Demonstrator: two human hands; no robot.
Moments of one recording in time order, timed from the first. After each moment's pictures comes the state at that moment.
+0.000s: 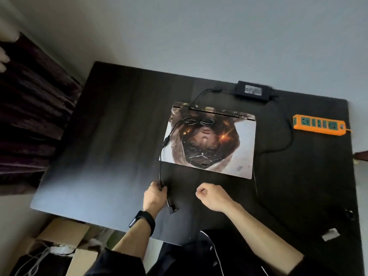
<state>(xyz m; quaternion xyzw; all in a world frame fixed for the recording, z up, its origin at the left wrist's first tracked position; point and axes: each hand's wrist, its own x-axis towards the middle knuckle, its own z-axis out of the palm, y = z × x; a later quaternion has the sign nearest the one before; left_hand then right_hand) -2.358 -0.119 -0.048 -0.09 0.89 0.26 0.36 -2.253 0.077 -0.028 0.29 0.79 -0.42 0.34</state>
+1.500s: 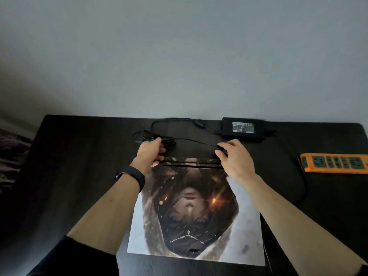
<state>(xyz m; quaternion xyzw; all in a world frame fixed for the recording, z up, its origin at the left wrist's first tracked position) -2.632 0.139 -0.050 -0.12 0.80 0.44 0.39 -2.438 0.323 -0.082 0.37 0.90 -0.25 0.02</state>
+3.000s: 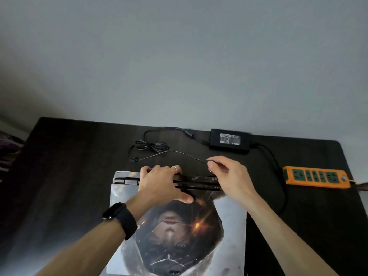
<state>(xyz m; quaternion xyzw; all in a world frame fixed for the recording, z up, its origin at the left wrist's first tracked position) -2.528 0.147 0.017 0.35 0.89 -0.01 0.29 -2.395 0.314 0.007 0.34 0.82 -0.46 -0.03</state>
